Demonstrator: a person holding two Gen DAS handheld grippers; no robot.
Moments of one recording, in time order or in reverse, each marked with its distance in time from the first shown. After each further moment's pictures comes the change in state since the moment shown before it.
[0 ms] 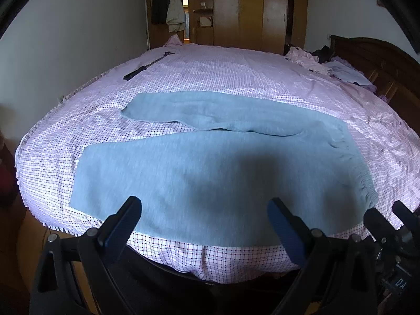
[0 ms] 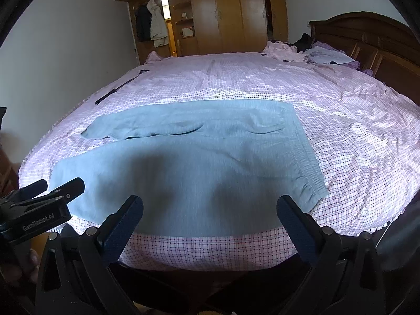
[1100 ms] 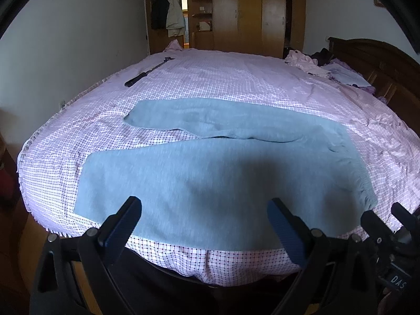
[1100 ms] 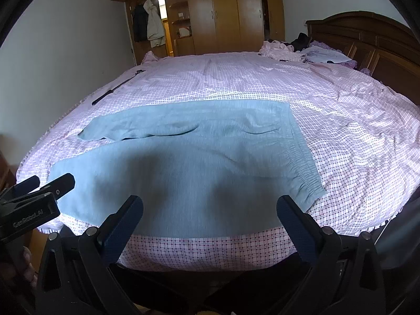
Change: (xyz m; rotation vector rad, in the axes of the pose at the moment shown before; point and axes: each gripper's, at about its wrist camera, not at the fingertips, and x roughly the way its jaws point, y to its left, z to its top) left arm -0.009 0.001 0.006 0.011 -0.027 -0.001; right arm 0.000 -0.001 0.000 0.001 0.003 -0.016
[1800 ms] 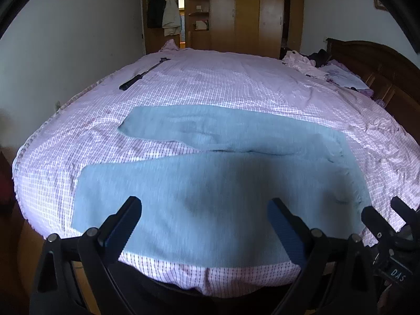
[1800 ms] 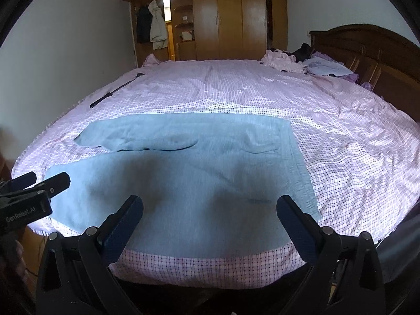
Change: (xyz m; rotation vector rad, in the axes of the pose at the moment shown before) left arm 0.012 0.006 0.032 0.006 0.011 -0.030; right arm 0.011 0.000 0.029 -0.038 -0.020 -0.015
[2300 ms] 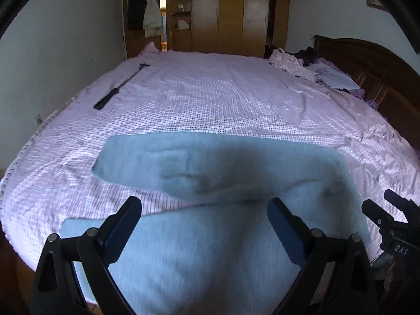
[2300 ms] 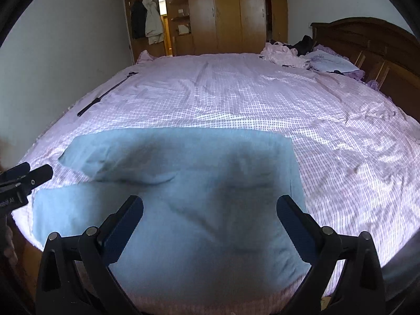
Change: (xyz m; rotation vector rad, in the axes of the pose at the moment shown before) left arm 0.057 -0.004 0.093 0.051 0.026 -0.087; right arm 0.063 -0.036 0.075 0.014 0.055 0.007
